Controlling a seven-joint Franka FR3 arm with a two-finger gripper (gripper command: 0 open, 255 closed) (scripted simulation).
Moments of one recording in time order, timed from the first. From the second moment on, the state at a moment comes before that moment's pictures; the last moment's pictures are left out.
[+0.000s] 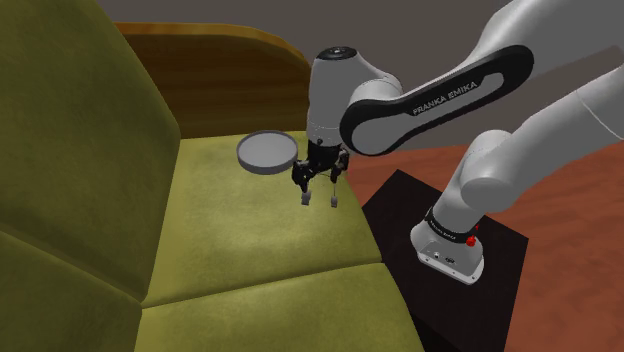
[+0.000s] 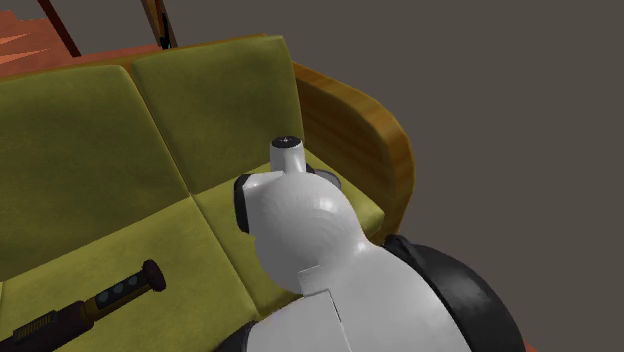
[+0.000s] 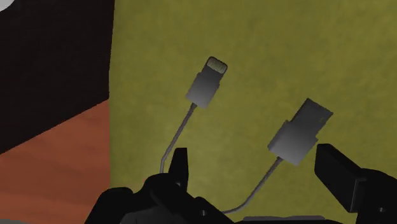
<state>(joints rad) 0.13 -0.44 0.50 -2.64 0.25 2.24 0.86</state>
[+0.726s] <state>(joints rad) 0.11 -0.61 0.58 -2.79 0.39 2.24 1.26</state>
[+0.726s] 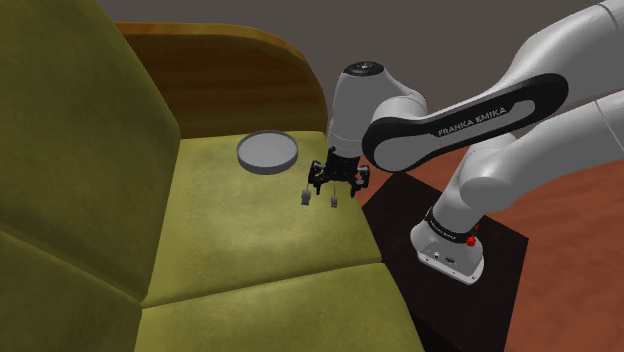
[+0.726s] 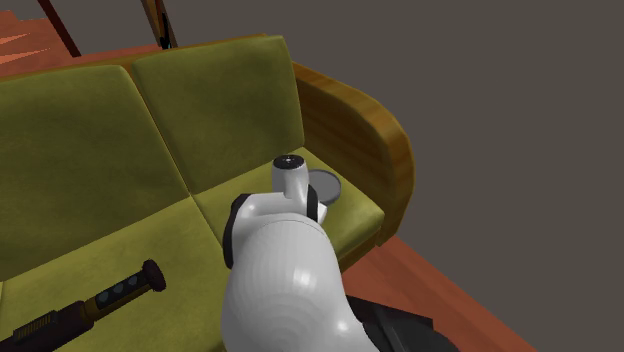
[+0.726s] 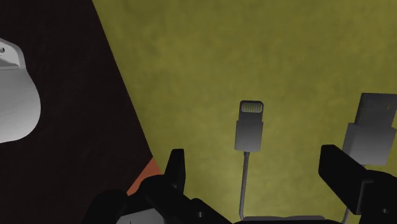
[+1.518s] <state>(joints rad) 0.11 -0.60 0.58 -2.79 0.39 2.26 1.26</state>
